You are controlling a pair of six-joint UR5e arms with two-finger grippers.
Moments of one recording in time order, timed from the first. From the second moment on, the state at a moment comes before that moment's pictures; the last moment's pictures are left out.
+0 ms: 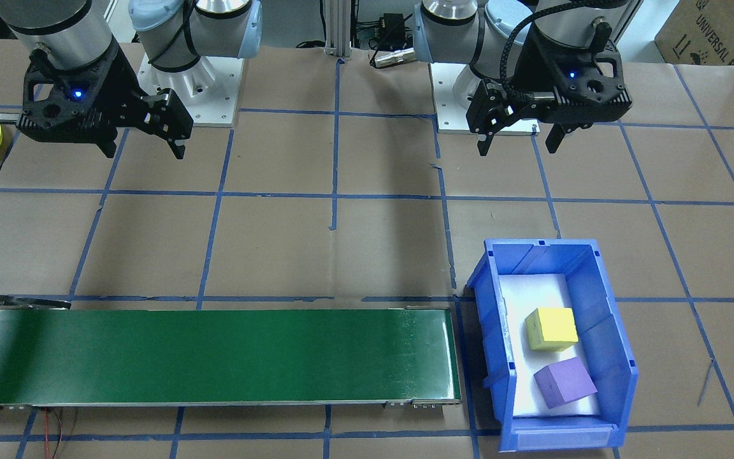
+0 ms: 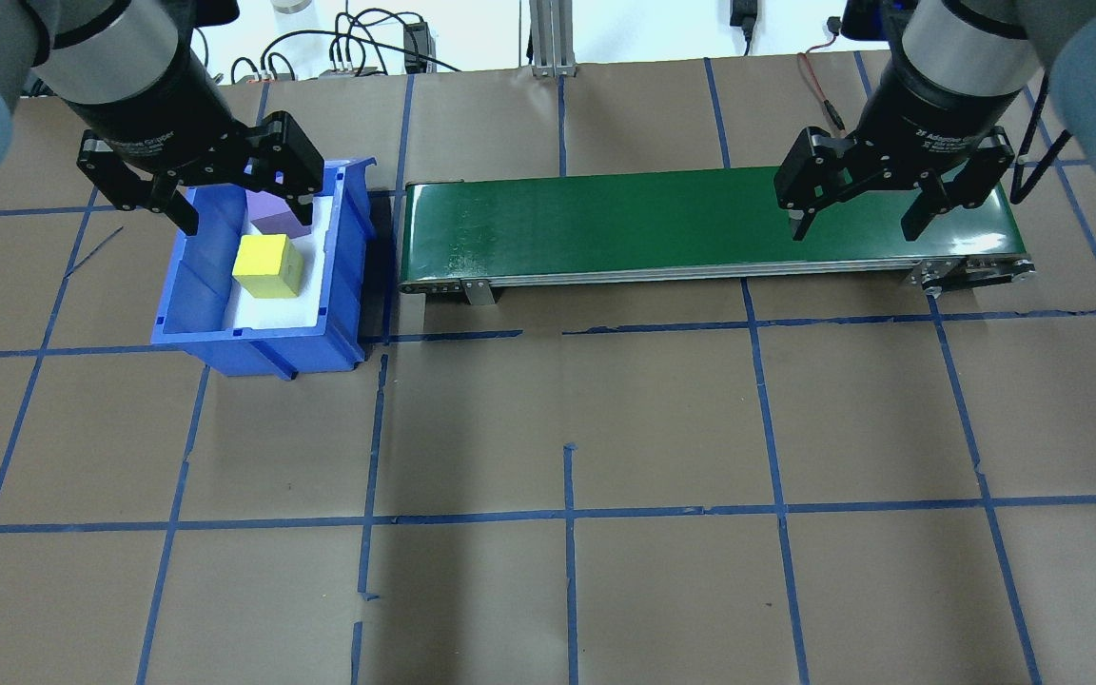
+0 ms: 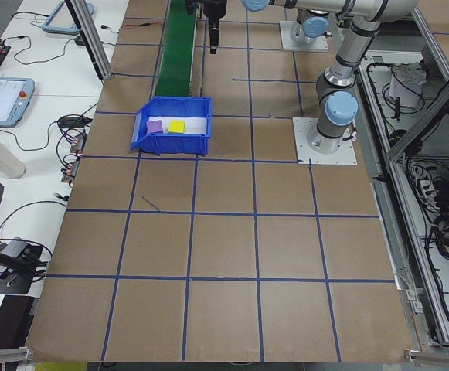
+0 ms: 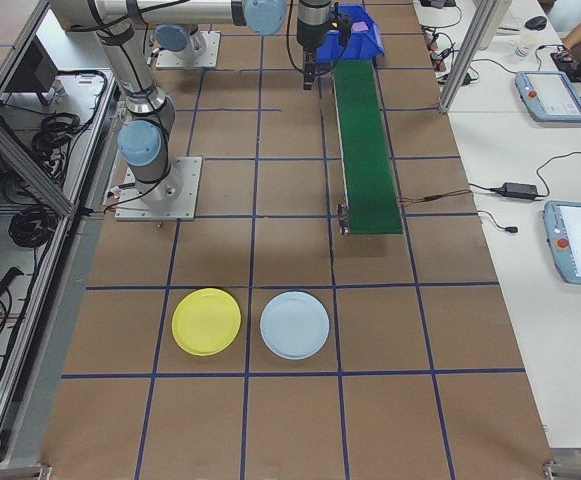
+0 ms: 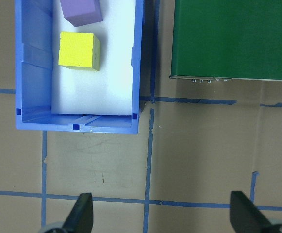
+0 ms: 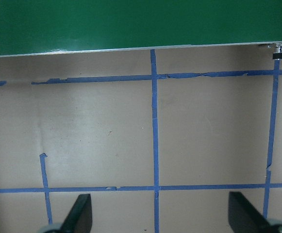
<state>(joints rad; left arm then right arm) -1.59 -1.53 -1.54 -1.59 1.60 -0.08 1.54 -1.60 1.59 -1.53 -1.53 0.00</state>
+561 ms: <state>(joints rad) -1.59 -1.53 -1.54 -1.58 1.59 -0.07 1.54 -1.60 1.59 -1.53 -1.53 0.00</state>
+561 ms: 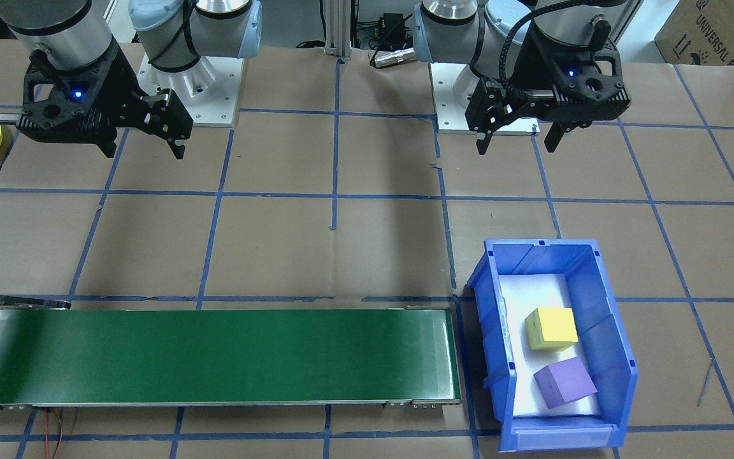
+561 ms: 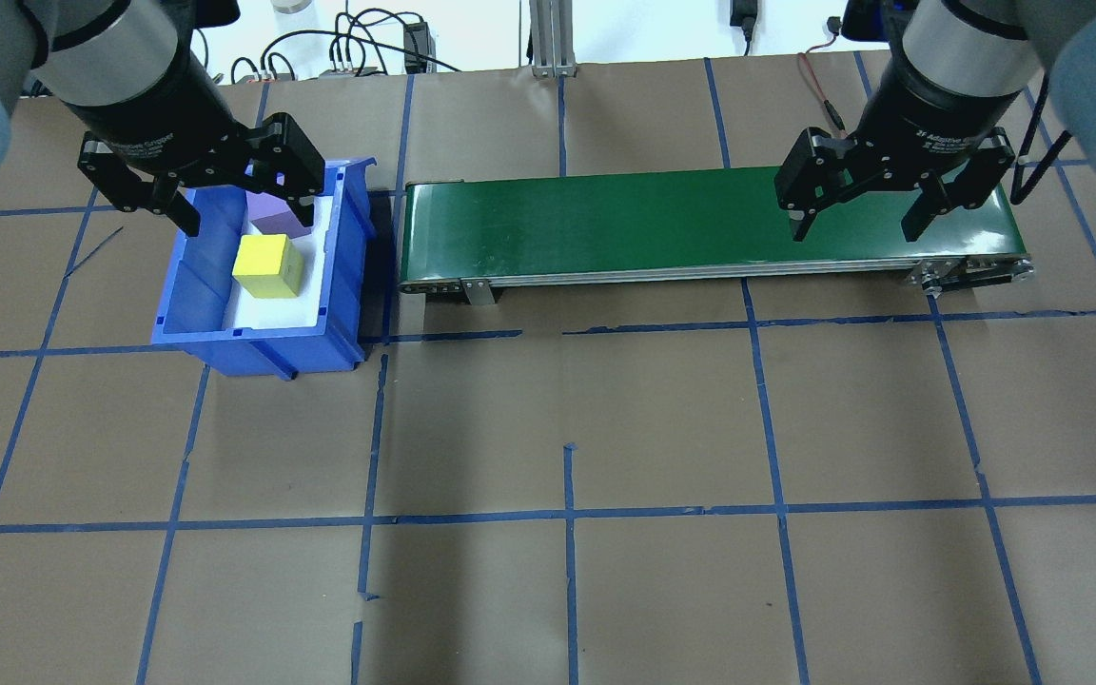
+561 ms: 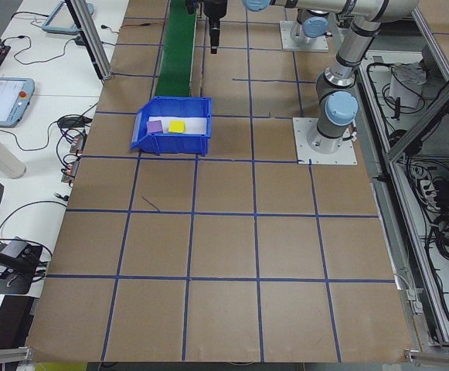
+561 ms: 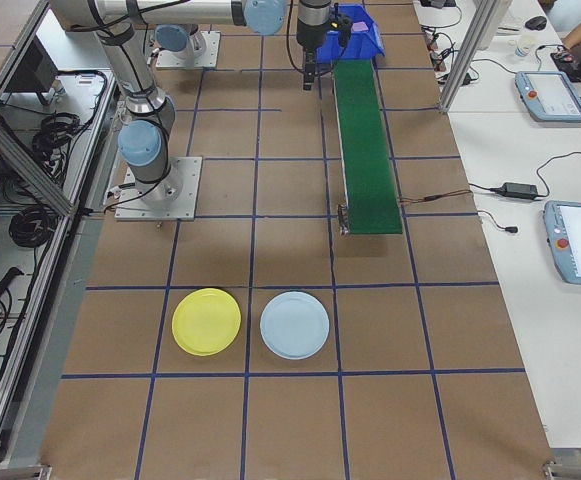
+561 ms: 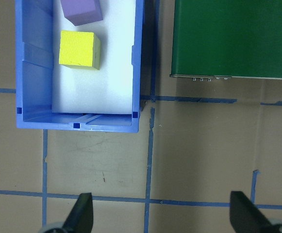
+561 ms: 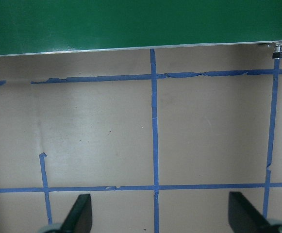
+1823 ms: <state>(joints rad) -1.38 -2.01 -1.49 -1.07 1.58 0.11 1.54 -1.60 1.59 -1.53 -1.53 -0.02</state>
